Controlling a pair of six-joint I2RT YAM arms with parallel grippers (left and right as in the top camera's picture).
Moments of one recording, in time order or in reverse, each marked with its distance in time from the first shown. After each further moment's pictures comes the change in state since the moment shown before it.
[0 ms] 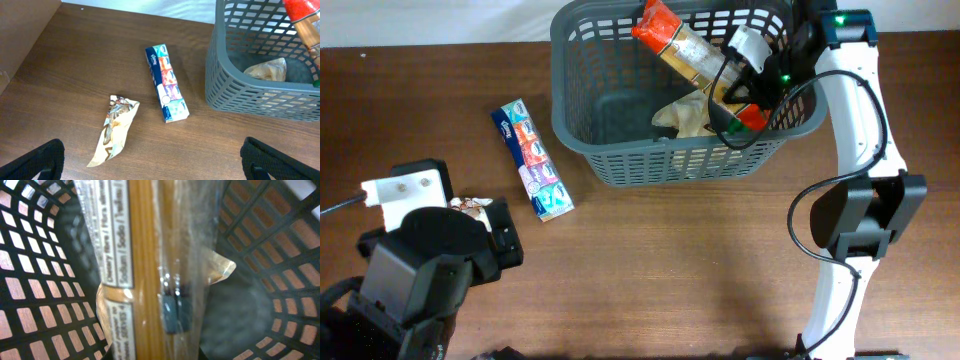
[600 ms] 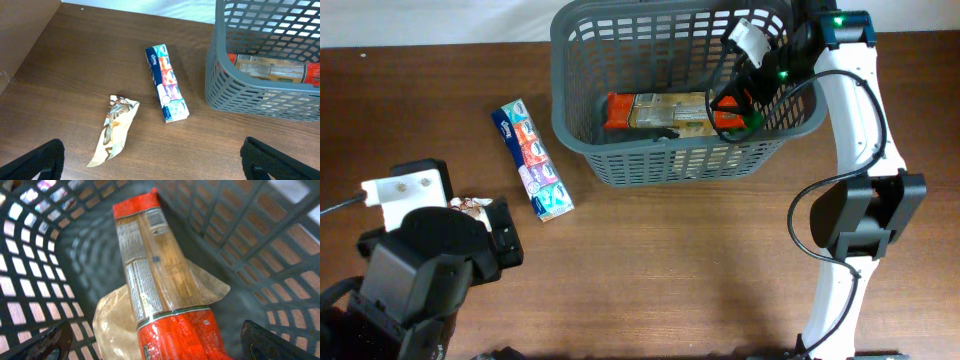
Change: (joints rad) left arm 0.000 0.000 0.000 0.000 0.000 0.000; right arm 0.000 0.004 0.005 0.068 -0.047 0.096
